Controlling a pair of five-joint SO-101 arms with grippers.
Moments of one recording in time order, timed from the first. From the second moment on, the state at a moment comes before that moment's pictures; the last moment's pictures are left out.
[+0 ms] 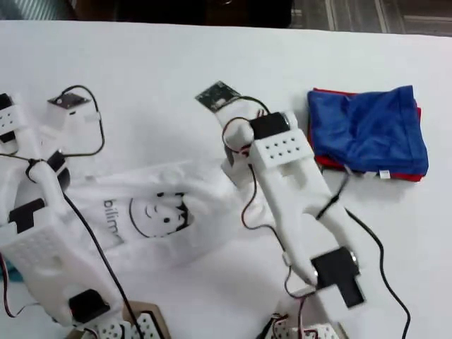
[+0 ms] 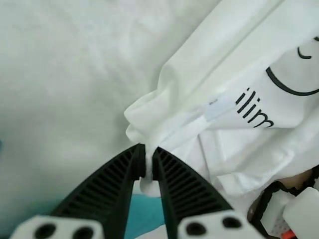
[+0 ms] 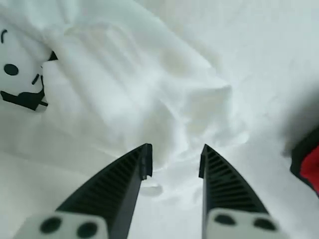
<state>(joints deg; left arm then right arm) -35.3 27.3 -17.5 101.4 -53.9 -24.4 1.2 9.5 81.1 20.6</state>
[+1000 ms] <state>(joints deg) -35.3 27.3 -17.5 101.4 -53.9 -27.3 -2.5 9.5 80.6 20.2</state>
